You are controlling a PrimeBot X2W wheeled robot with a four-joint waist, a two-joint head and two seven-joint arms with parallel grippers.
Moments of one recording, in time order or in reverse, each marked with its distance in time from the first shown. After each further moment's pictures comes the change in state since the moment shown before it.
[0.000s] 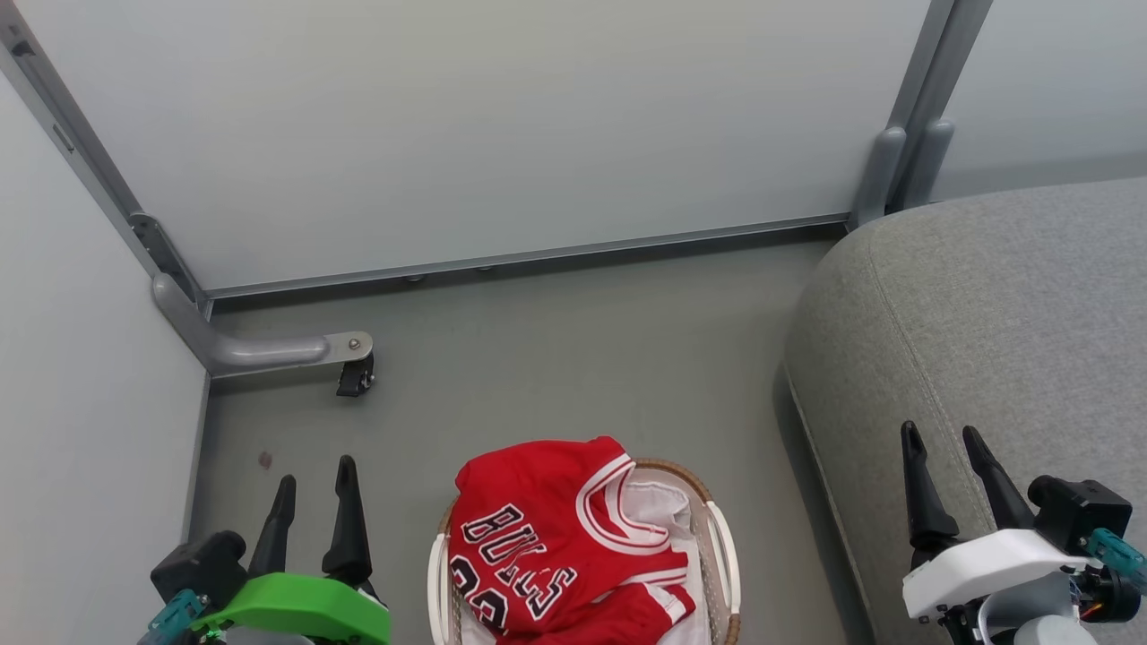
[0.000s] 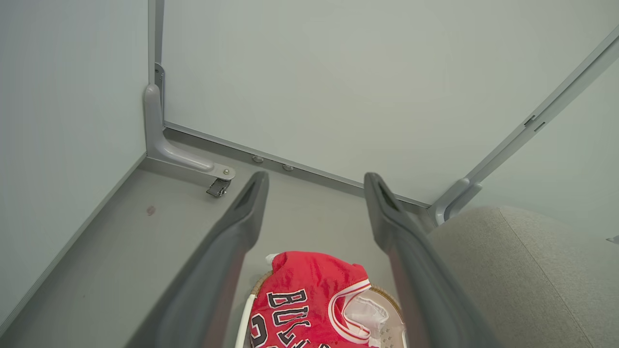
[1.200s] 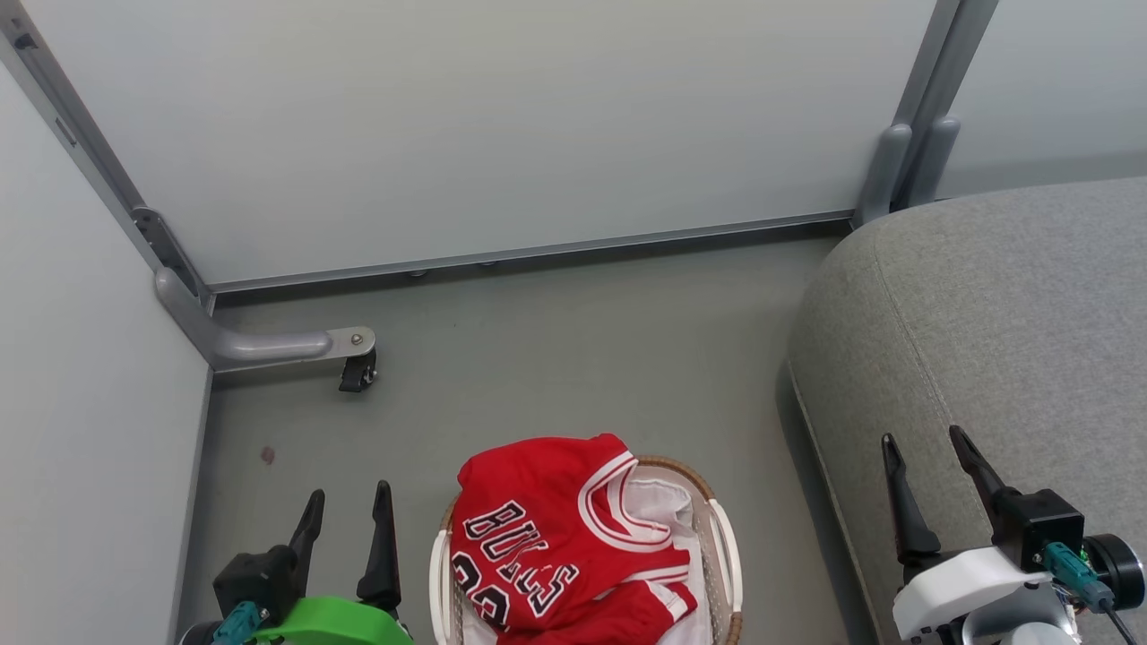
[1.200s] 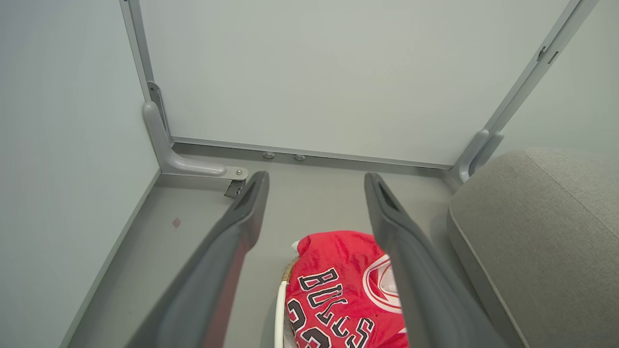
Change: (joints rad) left arm 0.000 0.003 -0.050 0.085 0.208 -0.003 -0.067; right arm 0.012 -0.003 0.011 0.007 -0.267 0.000 -0.068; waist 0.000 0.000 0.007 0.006
